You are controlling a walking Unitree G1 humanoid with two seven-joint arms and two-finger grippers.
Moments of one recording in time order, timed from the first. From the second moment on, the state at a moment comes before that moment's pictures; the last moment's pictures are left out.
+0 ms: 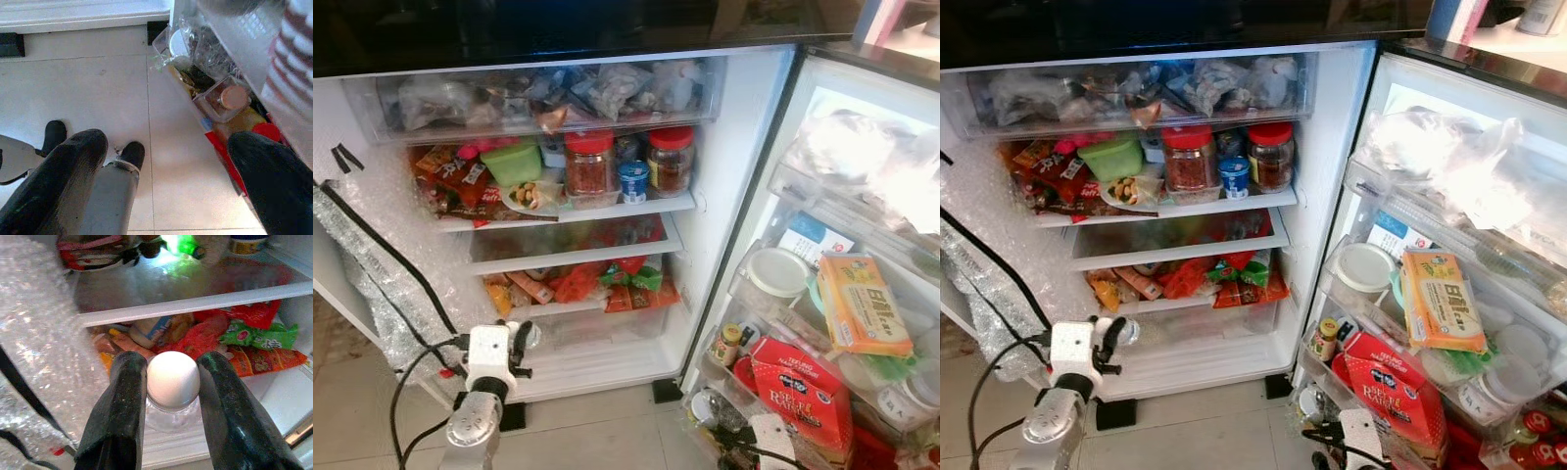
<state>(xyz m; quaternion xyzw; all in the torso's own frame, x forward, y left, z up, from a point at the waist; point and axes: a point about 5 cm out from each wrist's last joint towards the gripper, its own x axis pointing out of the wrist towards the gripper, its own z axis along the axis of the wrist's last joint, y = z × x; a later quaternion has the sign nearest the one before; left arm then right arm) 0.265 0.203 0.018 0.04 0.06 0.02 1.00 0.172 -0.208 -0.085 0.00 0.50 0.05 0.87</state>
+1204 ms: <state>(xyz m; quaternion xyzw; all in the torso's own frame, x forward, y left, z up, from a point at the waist) 0.280 0.192 0.030 0.02 0.04 0.01 1.00 0.192 -0.216 -0.074 -0.01 0.49 0.07 0.87</state>
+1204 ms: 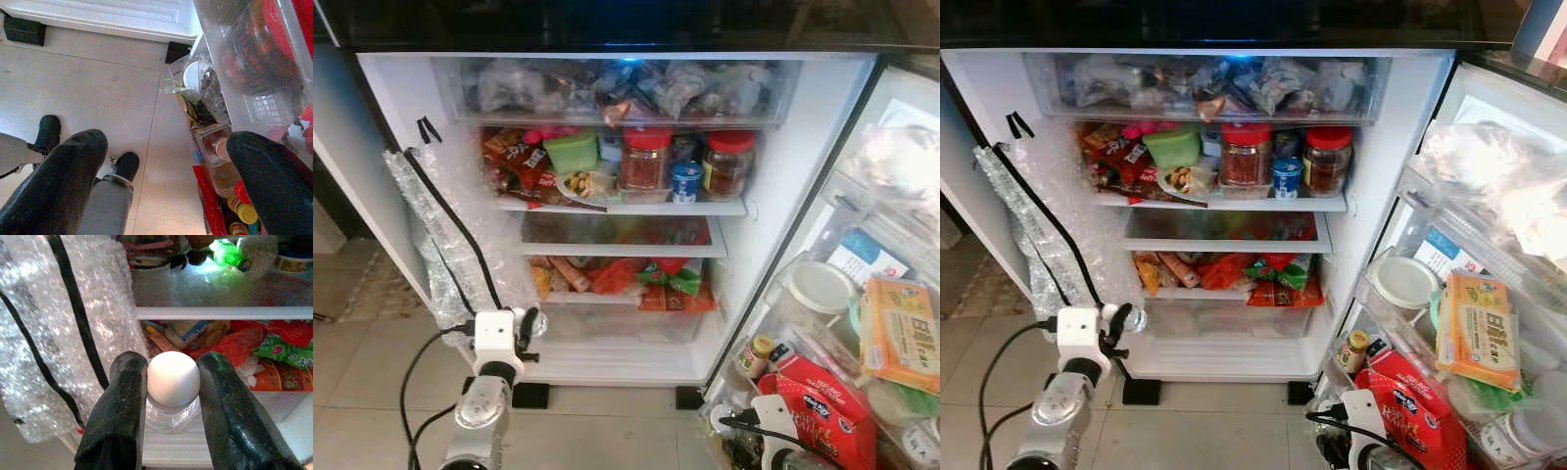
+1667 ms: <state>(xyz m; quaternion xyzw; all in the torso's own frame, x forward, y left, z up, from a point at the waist) 0.284 0.196 0.035 0.03 0.04 0.01 1.00 0.186 -0.213 -0.078 0.00 0.50 0.06 0.87</state>
